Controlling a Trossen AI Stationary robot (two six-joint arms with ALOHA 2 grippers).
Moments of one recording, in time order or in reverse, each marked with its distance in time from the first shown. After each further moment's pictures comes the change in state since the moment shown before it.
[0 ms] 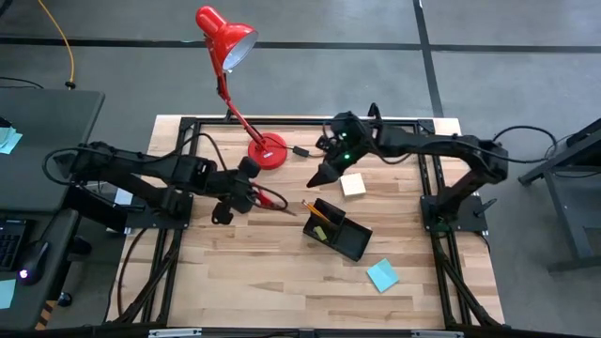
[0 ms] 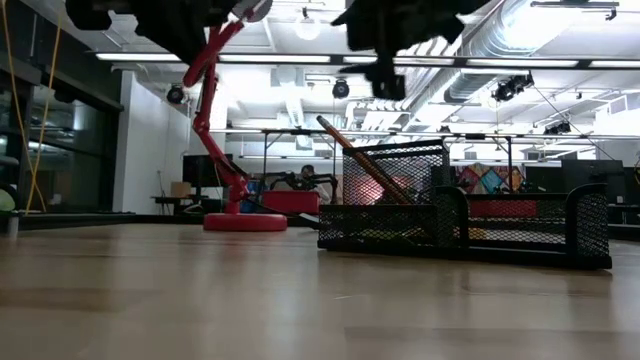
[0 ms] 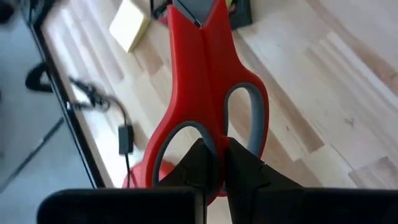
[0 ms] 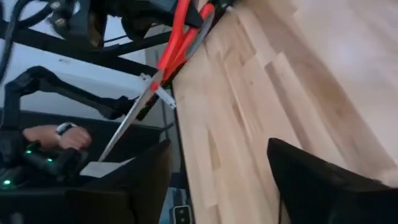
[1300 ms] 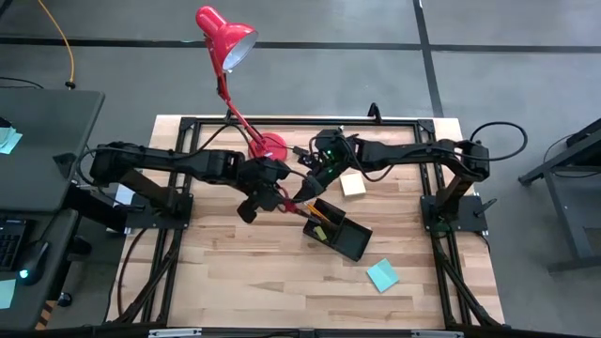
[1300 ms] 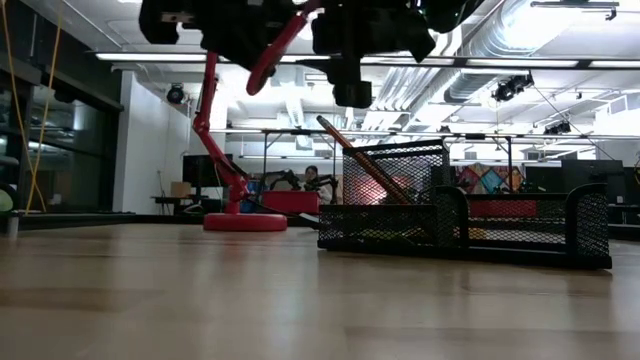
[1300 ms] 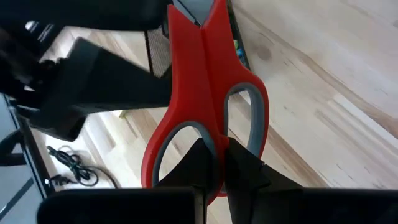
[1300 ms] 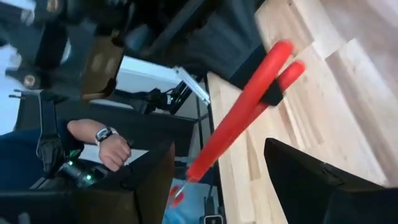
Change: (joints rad) left arm 0.131 0.219 0.103 0.202 0.286 0.172; right arm 0.106 0.156 0.000 0.314 -0.061 0.179
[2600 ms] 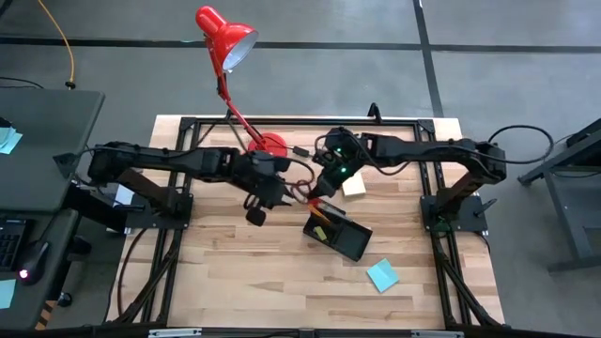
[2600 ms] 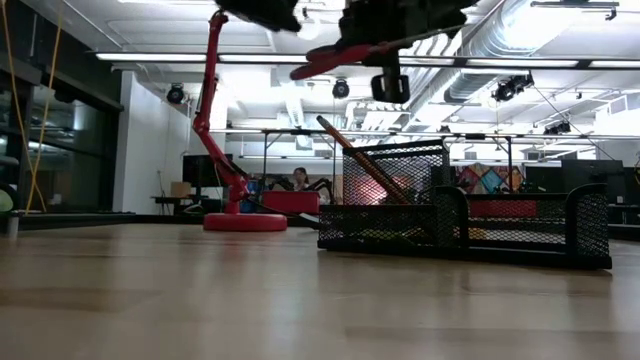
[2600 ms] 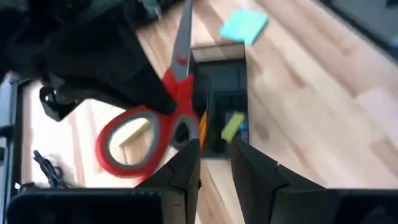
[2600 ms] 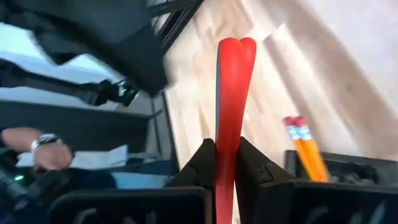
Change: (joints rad) left arm 0.000 -0.026 0.033 0.133 0.086 -0.337; right arm -0.008 -0.135 0.000 -0.353 0.152 -0.167
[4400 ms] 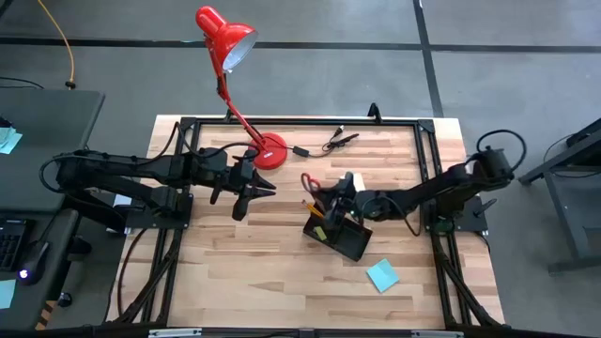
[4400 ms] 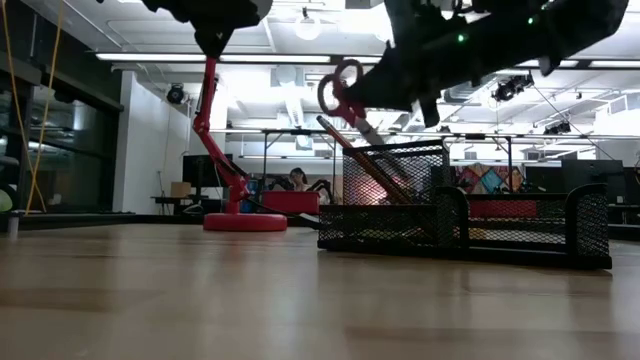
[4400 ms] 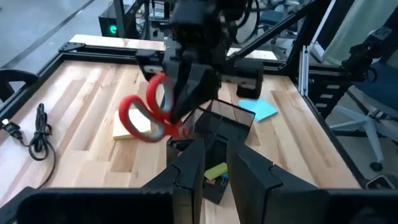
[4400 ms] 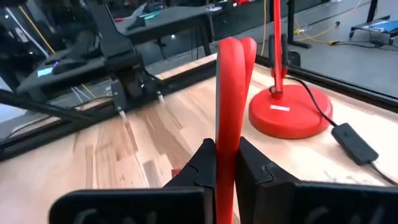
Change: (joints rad) left arm 0.039 -0.385 -0.463 0.445 -0.026 -0.528; right arm 0.383 -0.027 -0.599 1.044 1.172 -0.354
